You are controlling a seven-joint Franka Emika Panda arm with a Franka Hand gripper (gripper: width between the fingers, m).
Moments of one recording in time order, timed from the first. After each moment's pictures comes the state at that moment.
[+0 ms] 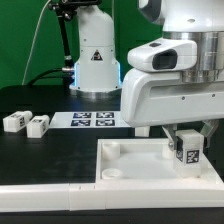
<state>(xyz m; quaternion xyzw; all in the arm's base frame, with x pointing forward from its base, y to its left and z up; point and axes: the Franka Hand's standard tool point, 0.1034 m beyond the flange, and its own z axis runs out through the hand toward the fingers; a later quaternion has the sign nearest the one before) 0.637 0.122 0.069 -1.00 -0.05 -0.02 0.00</state>
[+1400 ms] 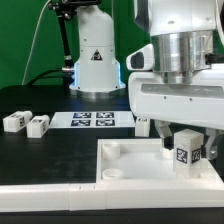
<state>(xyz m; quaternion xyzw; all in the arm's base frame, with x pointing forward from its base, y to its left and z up) 0.646 0.125 0.069 -0.93 0.36 -0.05 0.05</state>
